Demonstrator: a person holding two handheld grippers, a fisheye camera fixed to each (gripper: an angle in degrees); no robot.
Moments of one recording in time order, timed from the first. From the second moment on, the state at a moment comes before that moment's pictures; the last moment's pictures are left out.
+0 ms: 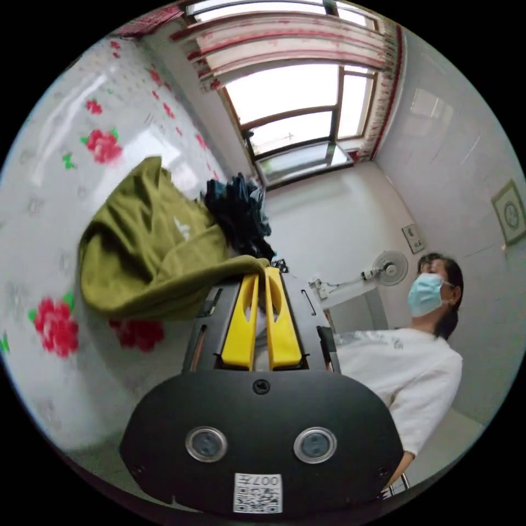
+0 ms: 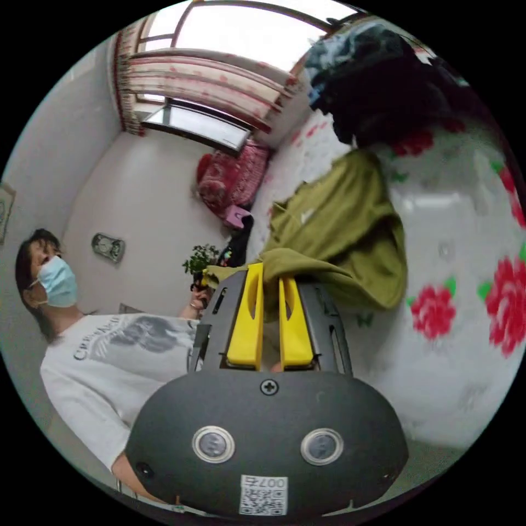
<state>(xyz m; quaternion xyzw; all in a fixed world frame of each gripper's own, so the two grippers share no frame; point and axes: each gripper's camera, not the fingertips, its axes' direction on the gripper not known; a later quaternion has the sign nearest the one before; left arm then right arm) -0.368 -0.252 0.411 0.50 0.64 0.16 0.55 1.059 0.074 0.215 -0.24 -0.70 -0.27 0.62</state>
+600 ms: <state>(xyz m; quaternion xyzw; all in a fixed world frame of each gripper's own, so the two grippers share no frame) -0.366 -0.408 0.345 0.50 0.43 -0.11 0.74 0.905 0.009 0.303 -0.22 -0.49 -0.22 0.81</state>
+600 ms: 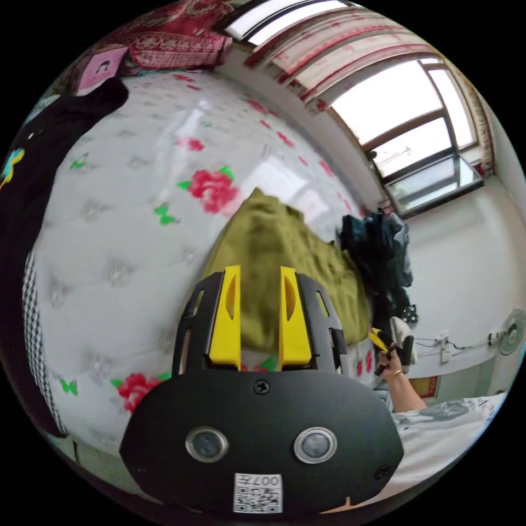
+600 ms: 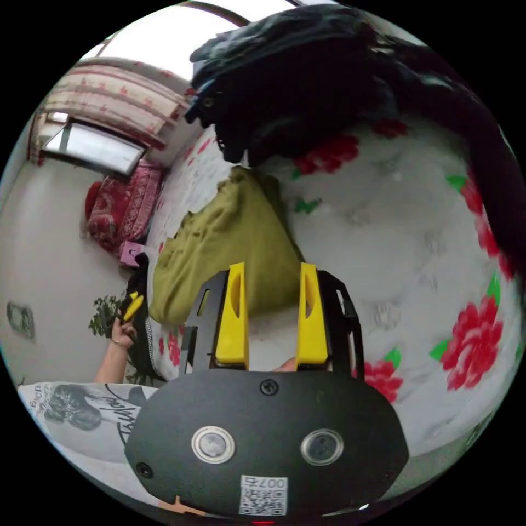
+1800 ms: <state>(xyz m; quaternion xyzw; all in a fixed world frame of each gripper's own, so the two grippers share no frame) -0.136 -0.381 0.275 0.53 0.33 0.17 0.76 1.009 0.164 0.241 -0.20 -0.58 -0.17 0.77</state>
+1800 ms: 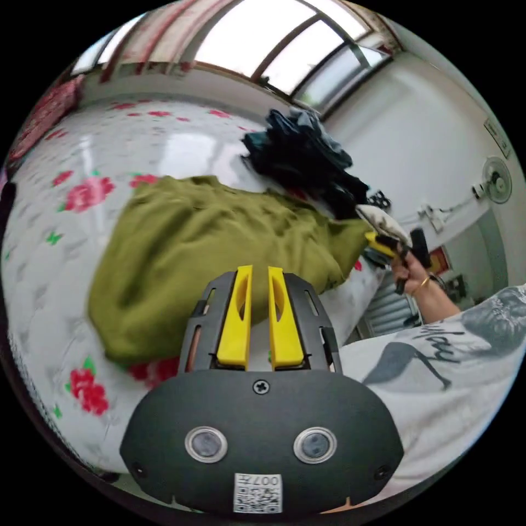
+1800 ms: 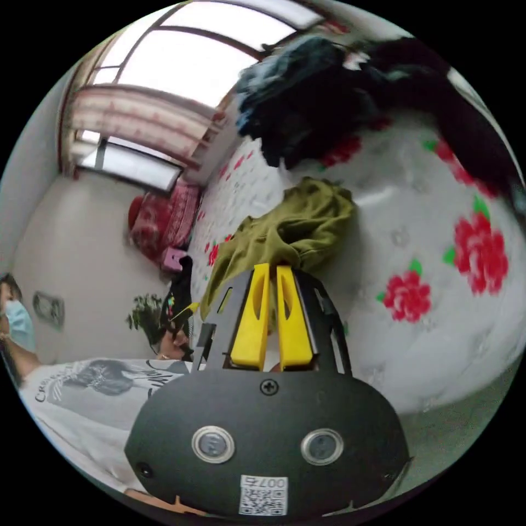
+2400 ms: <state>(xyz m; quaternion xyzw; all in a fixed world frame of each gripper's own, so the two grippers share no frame) -0.239 -0.339 0.455 0.46 0.47 0.02 0.75 0.653 0.544 -0.010 -0.23 -0.53 -0.69 0.45</state>
